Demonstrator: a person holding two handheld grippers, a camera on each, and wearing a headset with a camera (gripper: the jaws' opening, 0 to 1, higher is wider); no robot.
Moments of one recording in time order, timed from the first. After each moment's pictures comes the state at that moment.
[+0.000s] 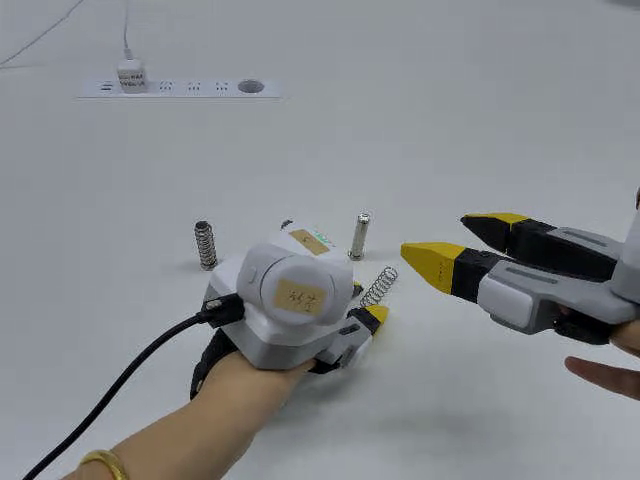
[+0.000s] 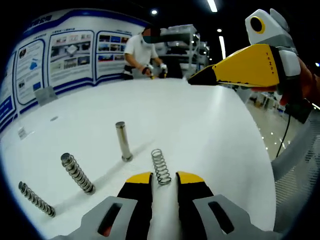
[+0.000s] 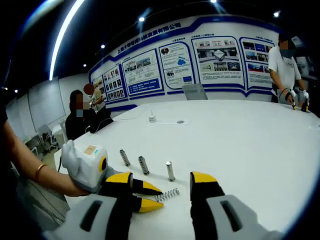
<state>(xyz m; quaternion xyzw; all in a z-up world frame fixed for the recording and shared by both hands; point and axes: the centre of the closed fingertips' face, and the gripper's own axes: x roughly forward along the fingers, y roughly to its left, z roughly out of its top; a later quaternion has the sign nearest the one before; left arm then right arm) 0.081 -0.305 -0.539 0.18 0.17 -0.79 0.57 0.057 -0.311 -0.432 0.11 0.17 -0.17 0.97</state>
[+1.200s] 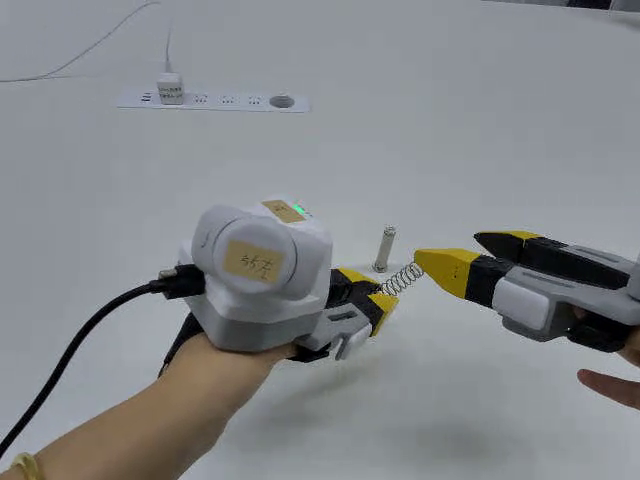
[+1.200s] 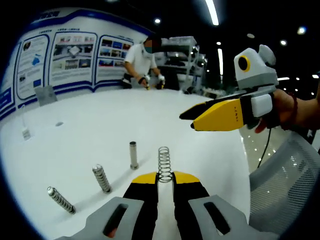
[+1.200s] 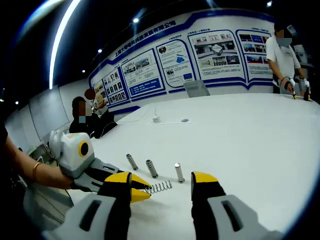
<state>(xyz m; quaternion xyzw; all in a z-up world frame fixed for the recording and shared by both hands) 0.098 -0.274 -0.481 0.12 0.17 -0.80 0.56 0.069 -0.302 -0.426 0.15 0.16 -0.15 0.96</state>
